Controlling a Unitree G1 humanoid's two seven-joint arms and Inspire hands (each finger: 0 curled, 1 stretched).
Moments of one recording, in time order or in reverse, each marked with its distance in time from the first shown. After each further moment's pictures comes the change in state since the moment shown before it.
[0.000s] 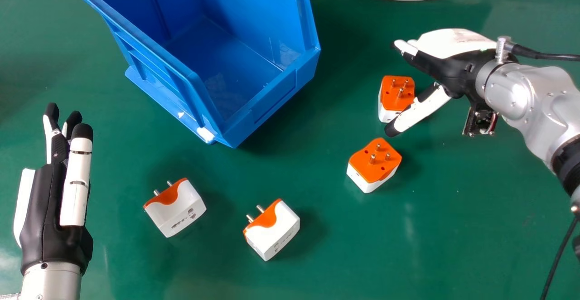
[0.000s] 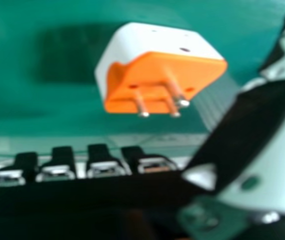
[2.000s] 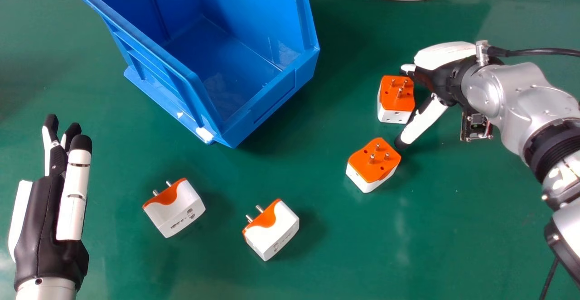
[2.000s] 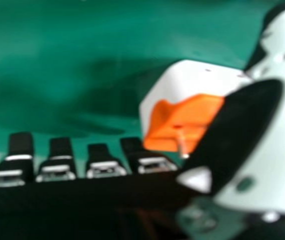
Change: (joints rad) left arm 0.093 -0.001 -0.005 -0.094 0.004 0.025 -0.003; right arm -0.084 0.089 0.106 0.133 -0.078 0.124 0.050
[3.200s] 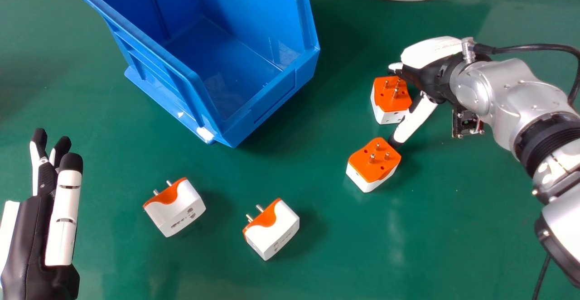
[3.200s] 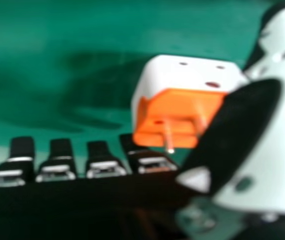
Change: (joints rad) left arm 0.107 -0.032 0.013 -0.059 -0.003 -0.064 -0.019; right arm -0.039 0.028 0.044 0.051 -0.006 -0.042 -0.035
